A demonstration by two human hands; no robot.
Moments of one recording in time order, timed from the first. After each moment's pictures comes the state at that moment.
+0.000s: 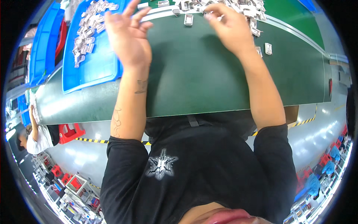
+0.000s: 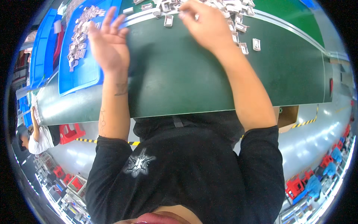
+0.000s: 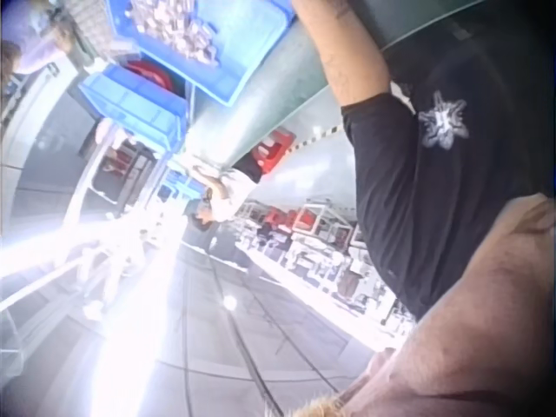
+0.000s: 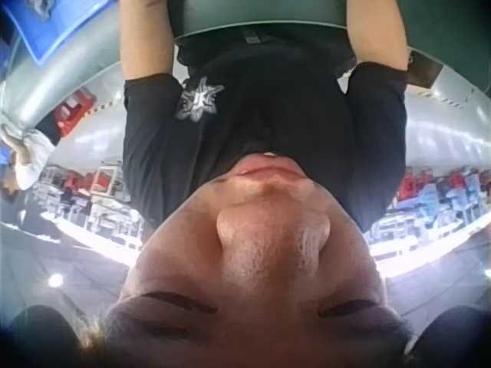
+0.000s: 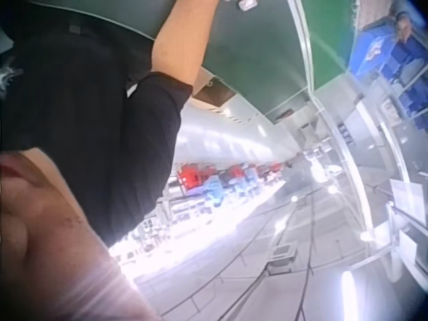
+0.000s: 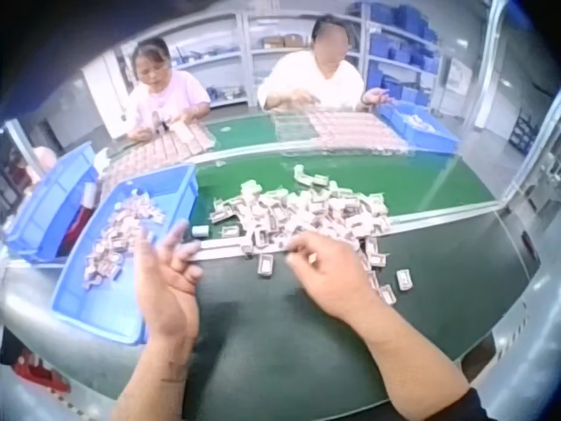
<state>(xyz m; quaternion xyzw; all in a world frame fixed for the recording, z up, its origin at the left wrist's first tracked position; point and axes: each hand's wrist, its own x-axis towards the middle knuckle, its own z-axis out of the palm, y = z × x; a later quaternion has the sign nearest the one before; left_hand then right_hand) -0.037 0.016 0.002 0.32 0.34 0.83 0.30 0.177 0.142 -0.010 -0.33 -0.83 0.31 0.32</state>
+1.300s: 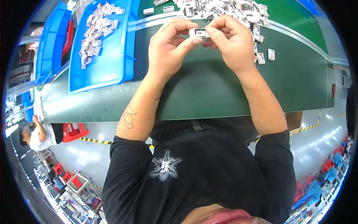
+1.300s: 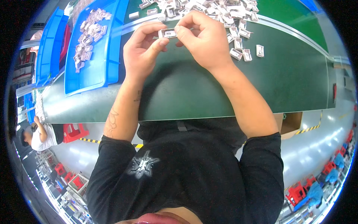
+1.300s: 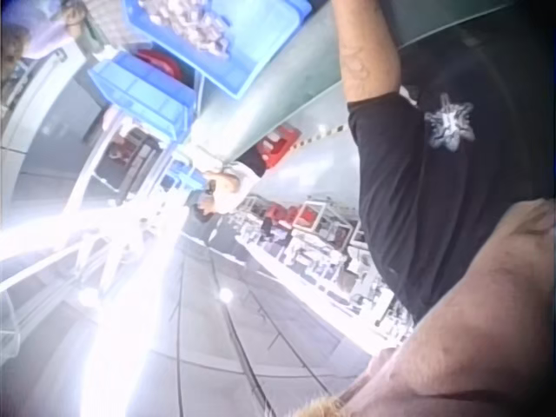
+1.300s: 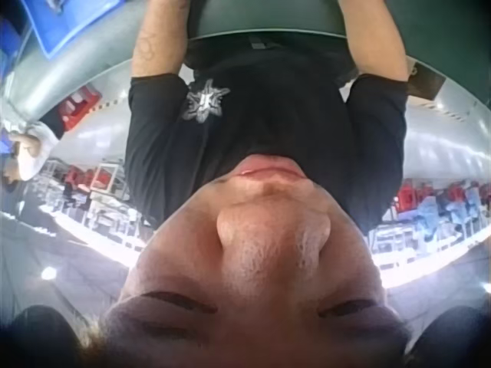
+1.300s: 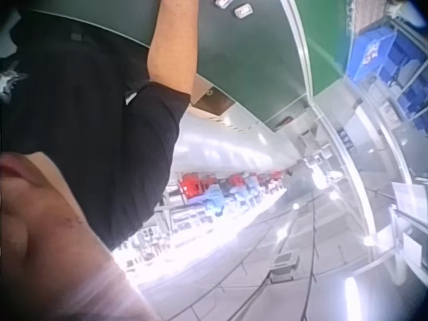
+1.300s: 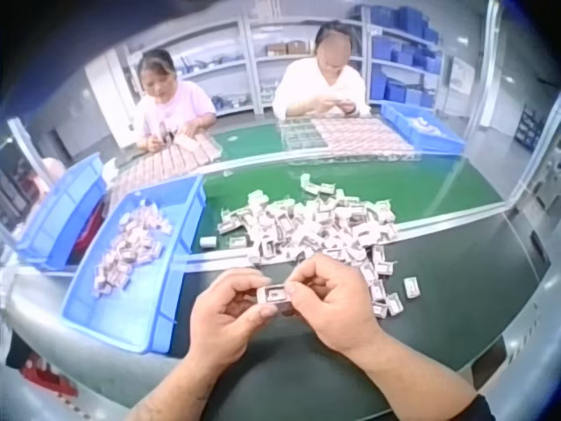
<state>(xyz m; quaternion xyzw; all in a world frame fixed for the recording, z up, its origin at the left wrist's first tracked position) 0.013 0.019 -0.009 0.52 0.46 0.66 0.29 0.172 0.104 0.001 -0.26 -0.67 0.57 0.40</state>
